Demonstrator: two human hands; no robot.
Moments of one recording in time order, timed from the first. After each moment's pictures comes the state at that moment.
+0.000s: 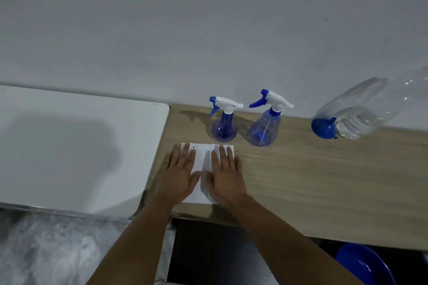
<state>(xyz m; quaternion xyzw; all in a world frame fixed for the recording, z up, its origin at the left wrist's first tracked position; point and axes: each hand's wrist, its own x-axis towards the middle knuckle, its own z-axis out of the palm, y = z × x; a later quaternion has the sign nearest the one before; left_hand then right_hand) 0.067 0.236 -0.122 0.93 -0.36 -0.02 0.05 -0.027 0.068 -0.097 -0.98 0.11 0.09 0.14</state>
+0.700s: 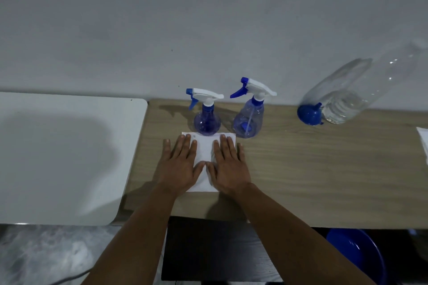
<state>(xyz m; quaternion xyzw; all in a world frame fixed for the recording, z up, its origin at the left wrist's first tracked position) 0.067 0.176 -0.119 0.91 -0.40 -0.04 -0.03 -0.033 0.013 -0.116 -0.98 0.13 0.11 0.11</state>
